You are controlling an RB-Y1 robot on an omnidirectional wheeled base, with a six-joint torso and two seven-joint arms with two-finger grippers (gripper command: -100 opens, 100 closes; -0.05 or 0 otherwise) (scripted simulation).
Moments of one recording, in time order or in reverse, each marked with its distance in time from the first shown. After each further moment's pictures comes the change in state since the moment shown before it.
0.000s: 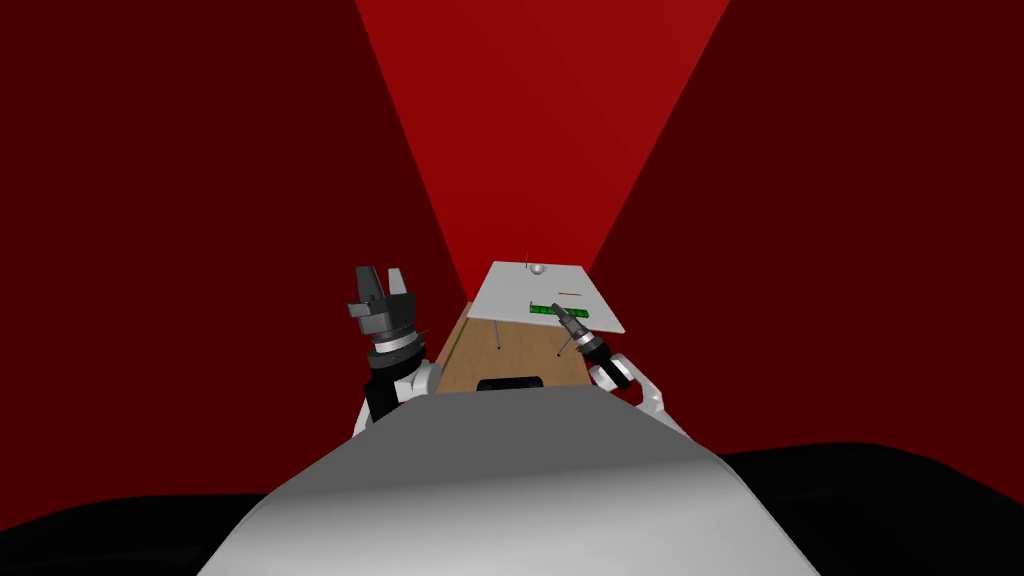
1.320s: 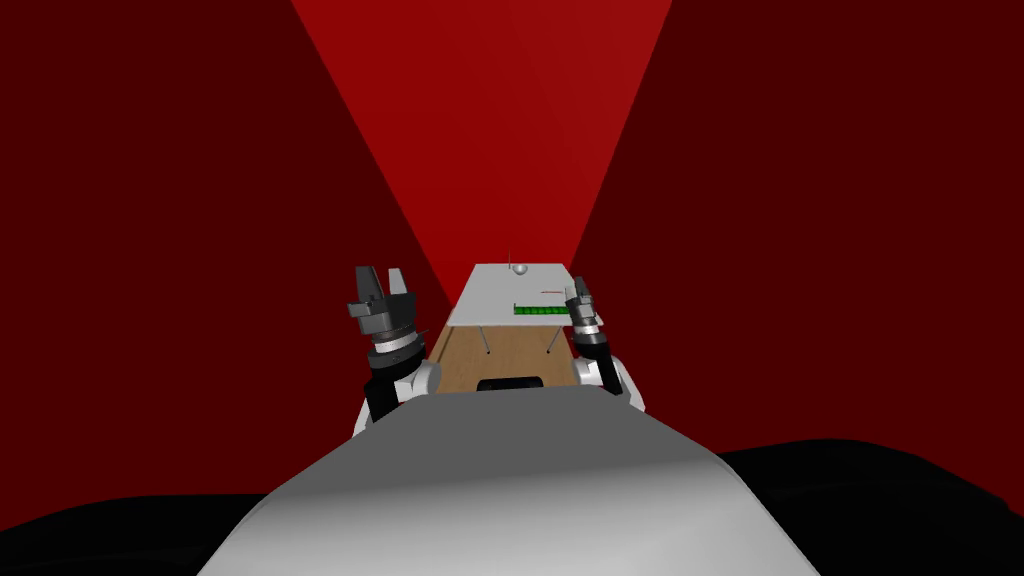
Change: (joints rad) left arm 0.000 0.000 0.000 0.000 0.000 0.000 0.000; right arm 0.064 0.415 -0.079 -0.300 -0.115 0.060 -0.070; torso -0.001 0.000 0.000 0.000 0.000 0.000
